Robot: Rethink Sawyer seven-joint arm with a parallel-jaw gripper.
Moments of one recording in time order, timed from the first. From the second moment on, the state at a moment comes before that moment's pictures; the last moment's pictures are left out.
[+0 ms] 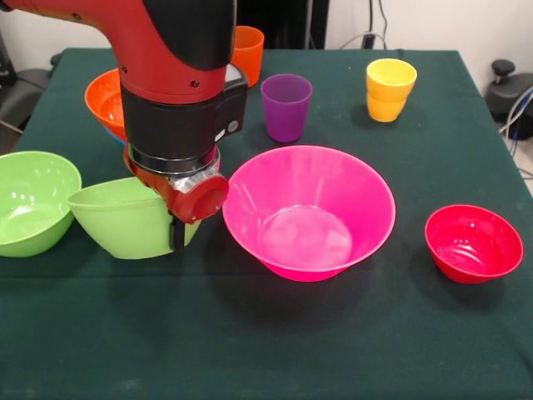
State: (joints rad) arm -0.35 -0.29 0.06 0.94 -0.18 0.79 2.42
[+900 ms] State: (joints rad) arm -0.35 -0.20 0.15 0.82 -0.19 0.80 2.38
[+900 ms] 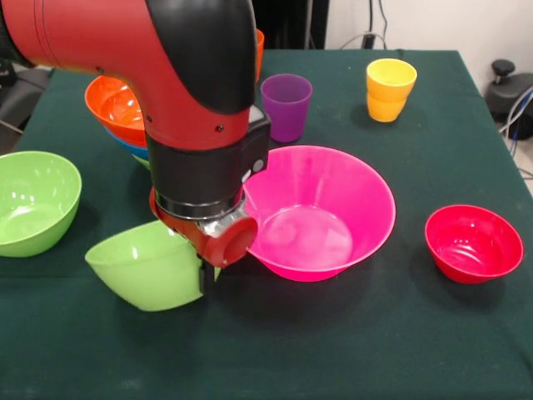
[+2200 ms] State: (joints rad) arm -0.34 -0.38 0.16 0.88 -0.18 0.87 2.33
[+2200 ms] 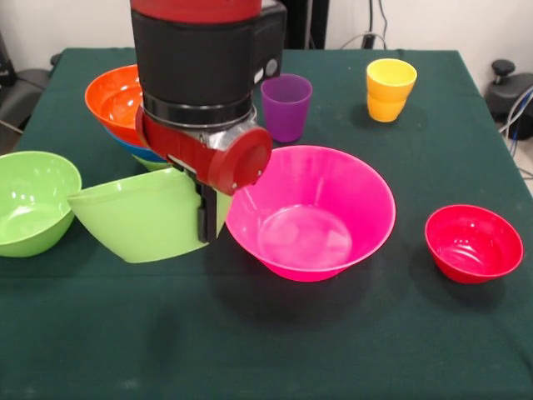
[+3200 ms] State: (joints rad) arm -0.34 -0.43 0.16 0.92 -0.15 0.87 2.33
